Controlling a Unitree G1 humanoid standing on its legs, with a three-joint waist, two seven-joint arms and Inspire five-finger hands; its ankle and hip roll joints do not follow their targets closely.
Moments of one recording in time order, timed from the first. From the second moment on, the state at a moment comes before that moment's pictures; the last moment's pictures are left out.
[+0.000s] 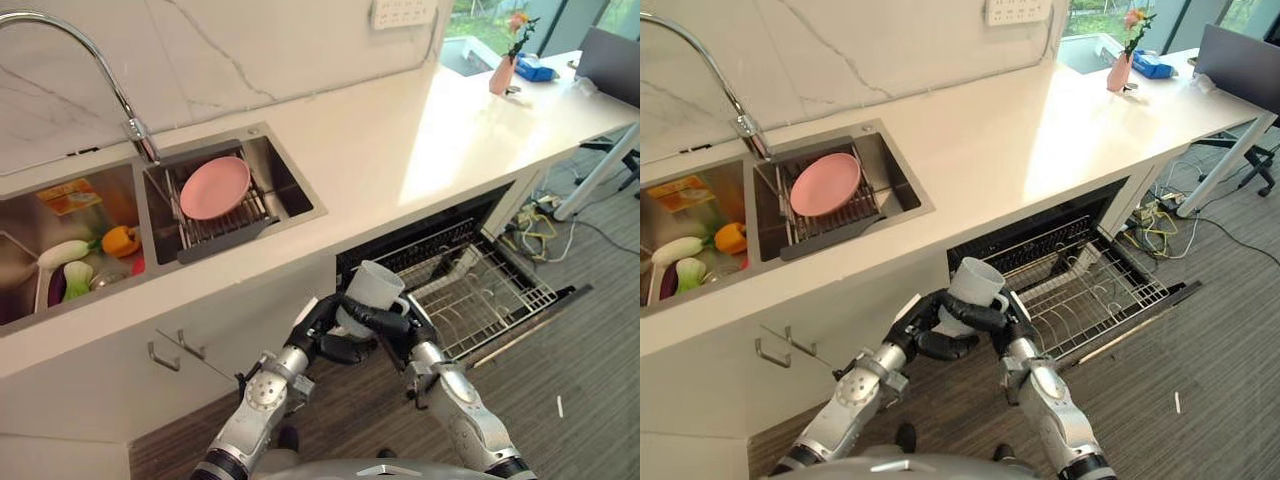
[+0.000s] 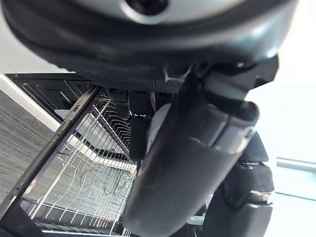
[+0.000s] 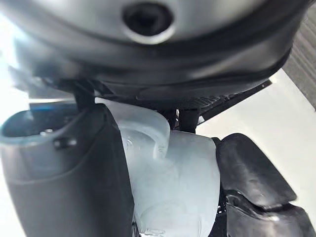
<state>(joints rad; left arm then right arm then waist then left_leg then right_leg) 0.06 0.19 -0.42 0.25 -0.19 -0.13 -0.05 0.11 -0.21 0.30 0.11 0.66 -0.02 -0.04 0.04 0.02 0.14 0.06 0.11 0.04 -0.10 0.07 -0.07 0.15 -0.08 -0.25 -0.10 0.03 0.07</state>
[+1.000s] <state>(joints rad) 0.02 0.18 -0.42 -0.05 -0.61 0.00 -0.03 0.07 -0.23 0.22 -0.17 0.68 -0.08 -0.16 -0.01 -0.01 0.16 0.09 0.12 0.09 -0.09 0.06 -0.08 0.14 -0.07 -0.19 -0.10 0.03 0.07</state>
